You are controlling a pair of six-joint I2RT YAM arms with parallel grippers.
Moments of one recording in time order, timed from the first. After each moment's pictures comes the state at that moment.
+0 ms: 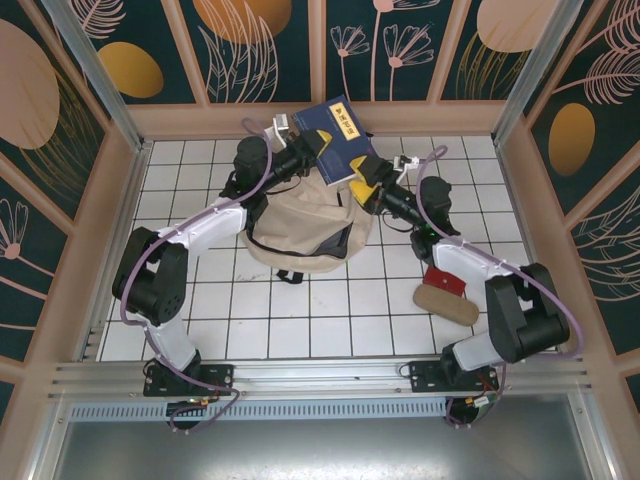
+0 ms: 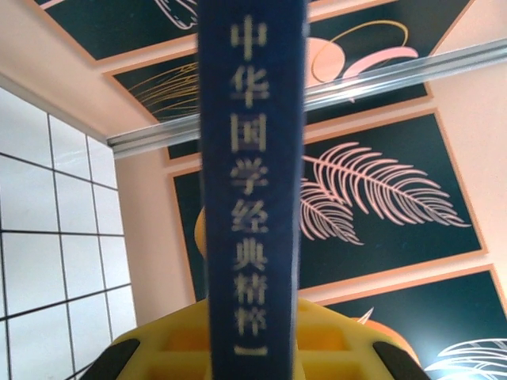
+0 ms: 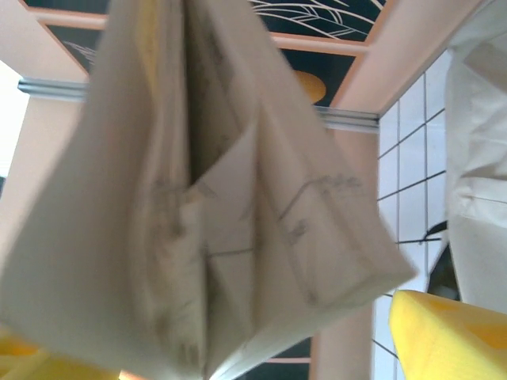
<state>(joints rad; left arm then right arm) -0.49 1.78 1.26 0.63 0.46 -1.41 0.37 1.47 0.76 0.83 -0.59 1.52</state>
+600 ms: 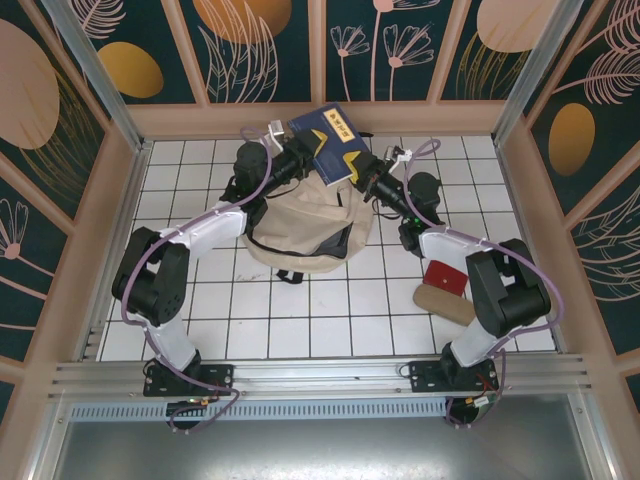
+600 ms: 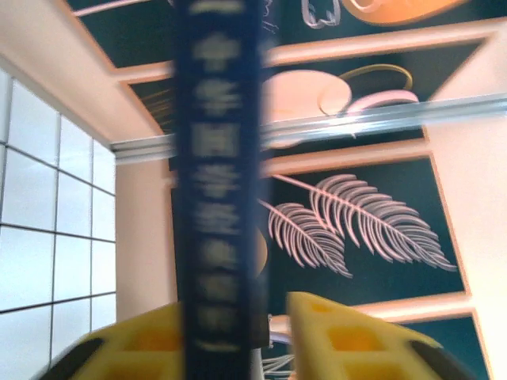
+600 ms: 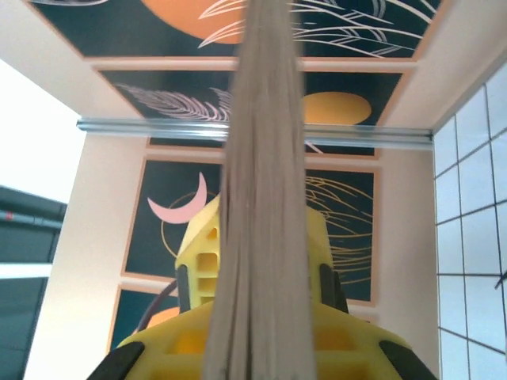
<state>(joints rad) -0.49 1.77 1.22 0.63 0.38 -1.50 0.39 1.61 0.84 0.98 -0.51 1.64</state>
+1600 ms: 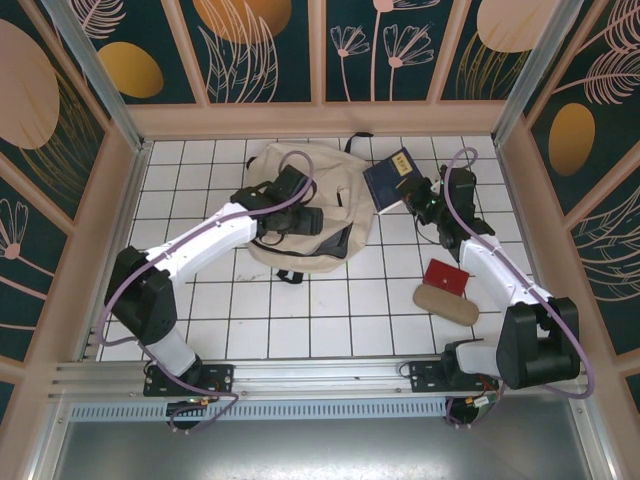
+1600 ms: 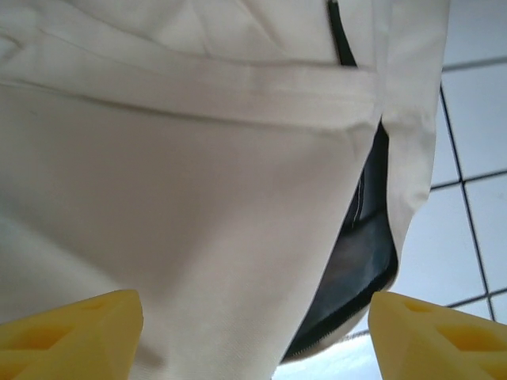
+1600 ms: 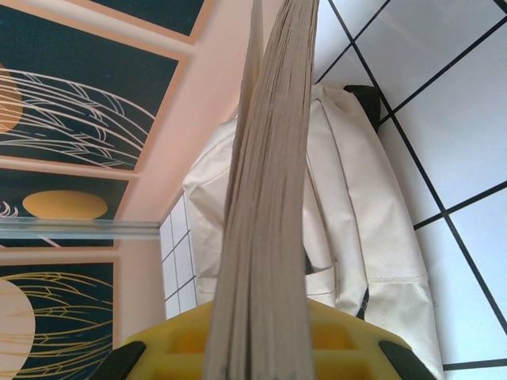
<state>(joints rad) -0.71 1.70 1.40 -0.74 -0.10 -0.53 0.18 1.29 0.84 0.00 -0.33 1.03</state>
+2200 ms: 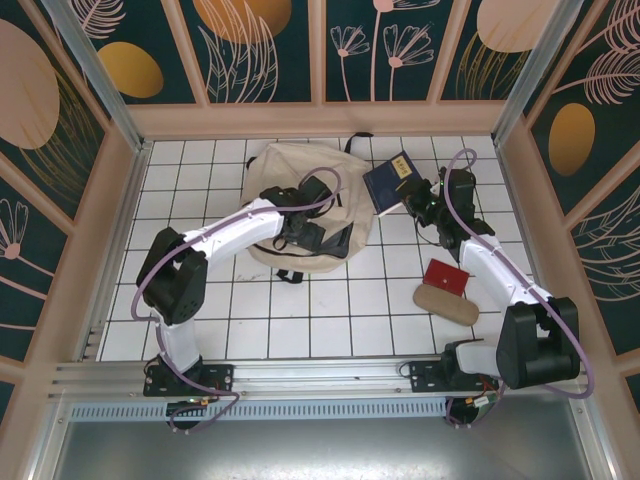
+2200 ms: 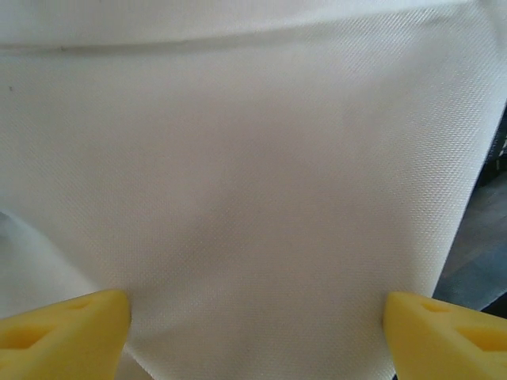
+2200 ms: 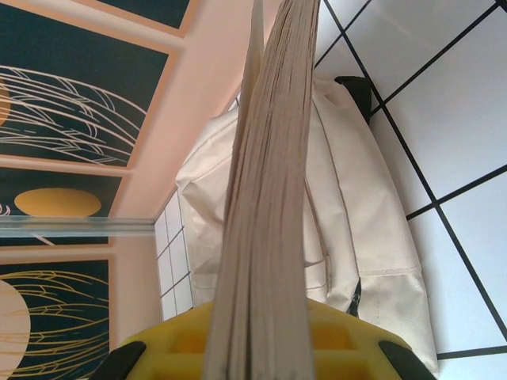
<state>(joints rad) -0.74 1.87 1.50 -0.89 -0.24 -0.36 0.18 1.29 0.83 -0.02 -0.33 1.04</state>
